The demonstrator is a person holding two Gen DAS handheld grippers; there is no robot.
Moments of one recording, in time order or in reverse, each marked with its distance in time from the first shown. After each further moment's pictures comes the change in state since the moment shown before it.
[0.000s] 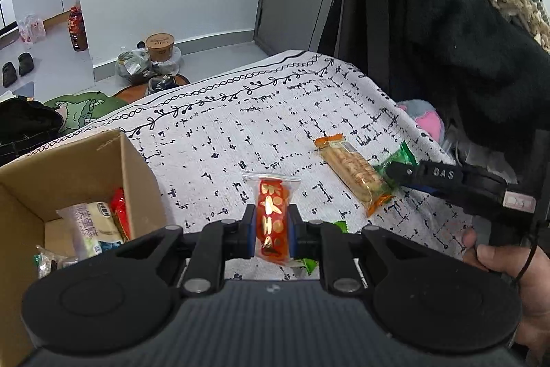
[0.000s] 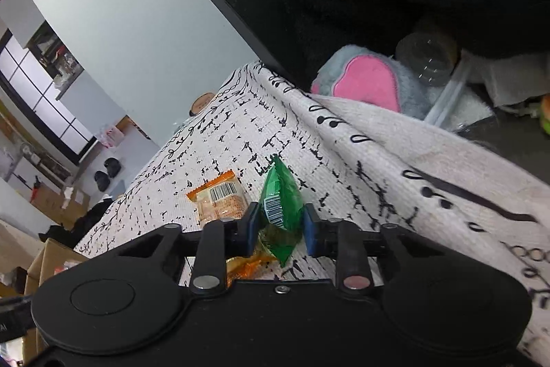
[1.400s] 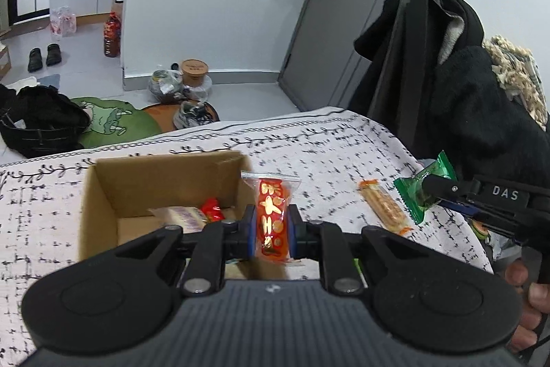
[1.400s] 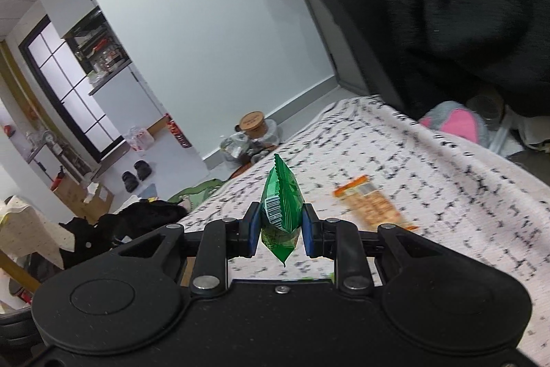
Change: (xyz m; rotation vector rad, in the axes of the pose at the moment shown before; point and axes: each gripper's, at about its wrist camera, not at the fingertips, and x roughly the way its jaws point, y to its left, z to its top) left arm -0.074 0.093 -0.015 -0.152 -0.150 -0.016; right arm -0.072 0.140 -0.018 -0.098 -0.084 0.059
